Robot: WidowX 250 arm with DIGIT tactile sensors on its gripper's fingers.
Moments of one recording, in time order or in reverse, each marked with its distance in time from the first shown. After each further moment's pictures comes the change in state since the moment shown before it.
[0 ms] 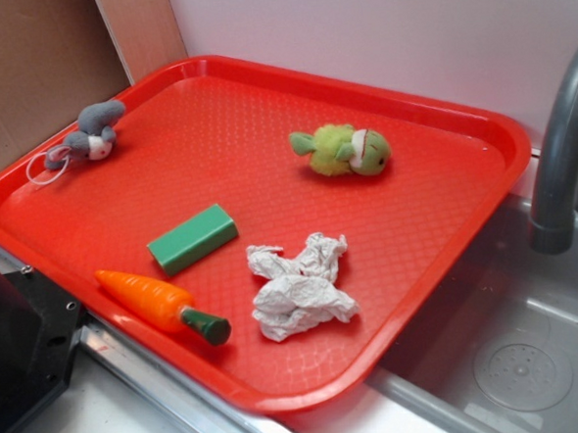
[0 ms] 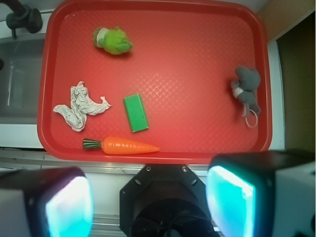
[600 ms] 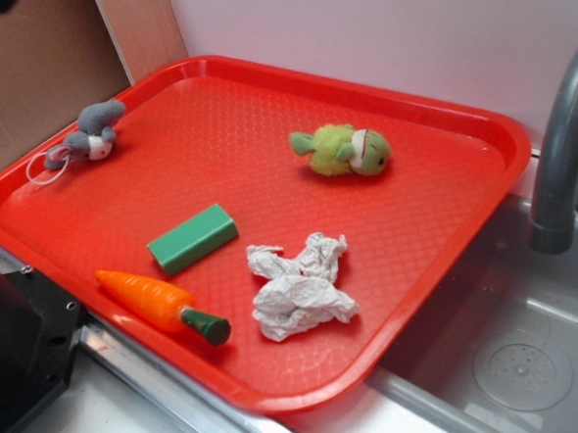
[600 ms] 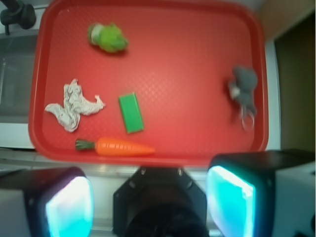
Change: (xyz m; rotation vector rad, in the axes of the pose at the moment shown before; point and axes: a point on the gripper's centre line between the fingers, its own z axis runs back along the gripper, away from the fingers) arm 0.007 -0.016 -0.014 0.032 -0.030 -0.154
